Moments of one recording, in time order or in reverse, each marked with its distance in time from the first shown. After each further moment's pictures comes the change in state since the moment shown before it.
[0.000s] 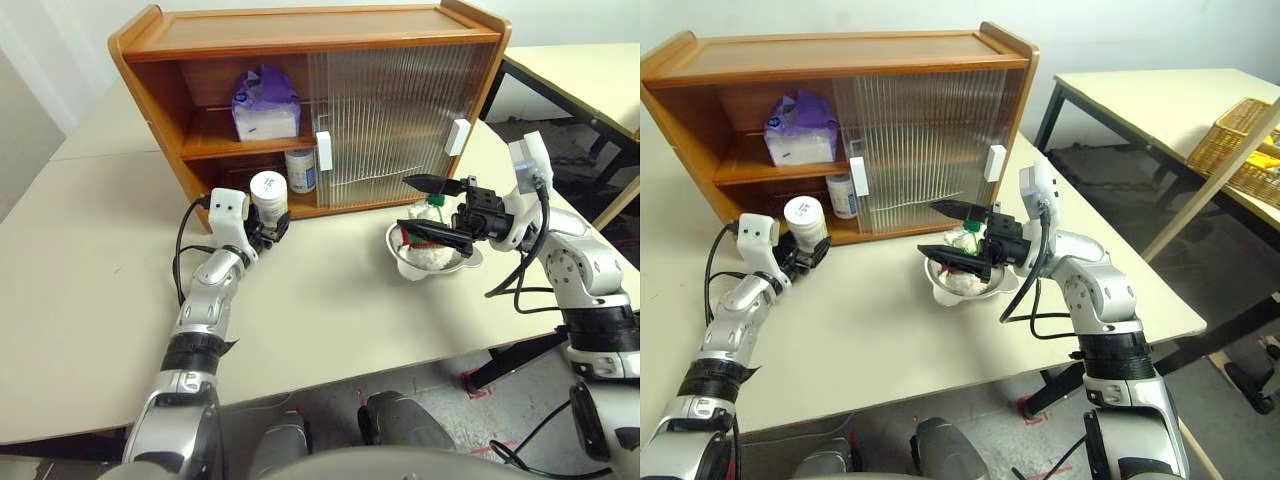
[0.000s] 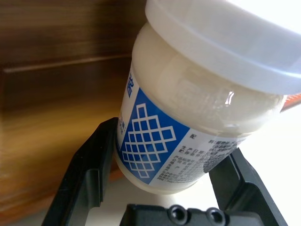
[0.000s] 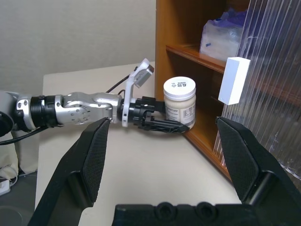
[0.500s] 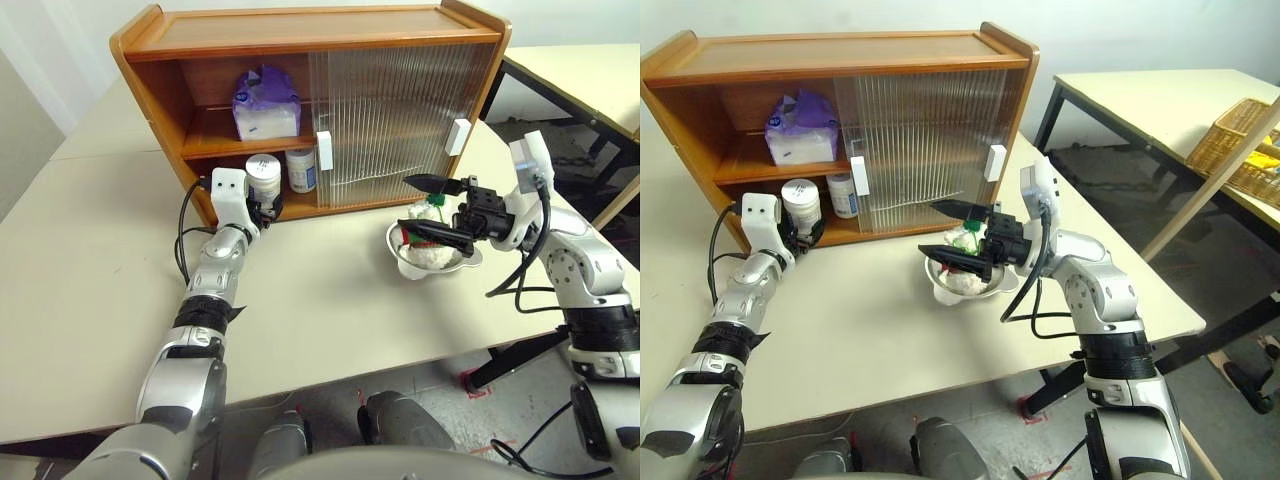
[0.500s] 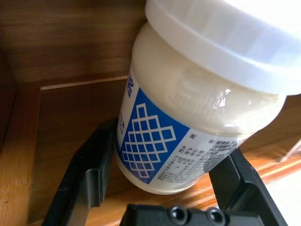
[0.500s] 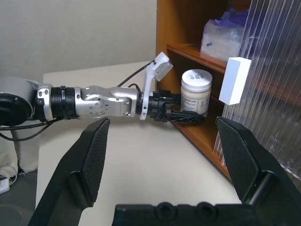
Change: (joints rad) left arm -0.193 0.001 0.013 0.278 0.031 -0.050 0.113; right arm -0.001 -0.005 0.000 -0.001 0.000 0.000 0.001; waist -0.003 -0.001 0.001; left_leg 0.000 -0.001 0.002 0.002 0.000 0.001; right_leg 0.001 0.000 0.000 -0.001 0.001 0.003
